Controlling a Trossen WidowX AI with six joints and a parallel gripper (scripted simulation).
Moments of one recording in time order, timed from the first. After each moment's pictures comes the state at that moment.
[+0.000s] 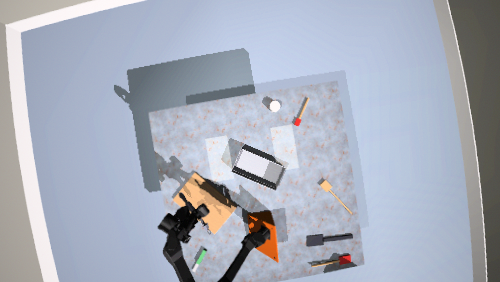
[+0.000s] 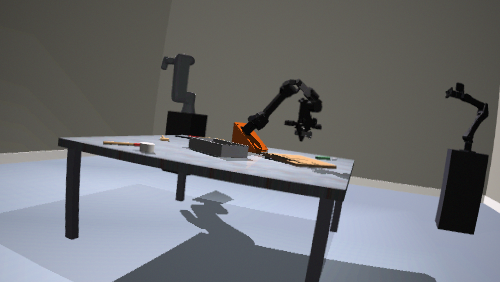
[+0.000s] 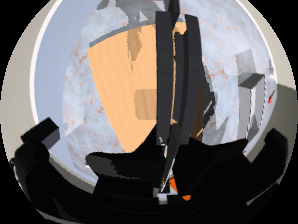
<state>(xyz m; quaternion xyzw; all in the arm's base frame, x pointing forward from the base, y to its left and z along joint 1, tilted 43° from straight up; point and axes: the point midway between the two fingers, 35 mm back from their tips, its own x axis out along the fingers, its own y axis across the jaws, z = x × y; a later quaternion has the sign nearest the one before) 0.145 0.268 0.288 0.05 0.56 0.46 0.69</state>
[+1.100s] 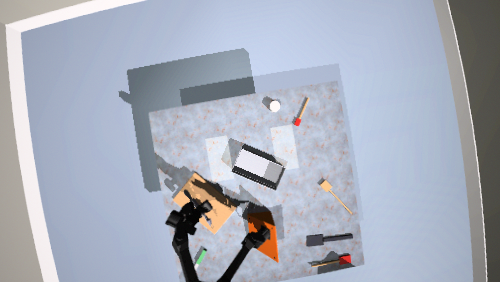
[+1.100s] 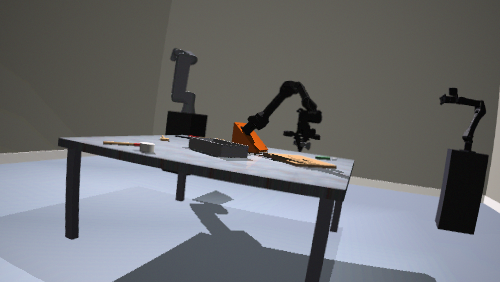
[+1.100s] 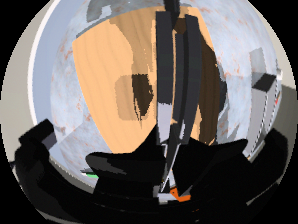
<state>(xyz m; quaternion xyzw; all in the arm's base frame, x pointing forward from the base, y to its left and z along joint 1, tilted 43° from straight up) 0.138 0.305 0.249 0.06 0.56 0.46 0.69</state>
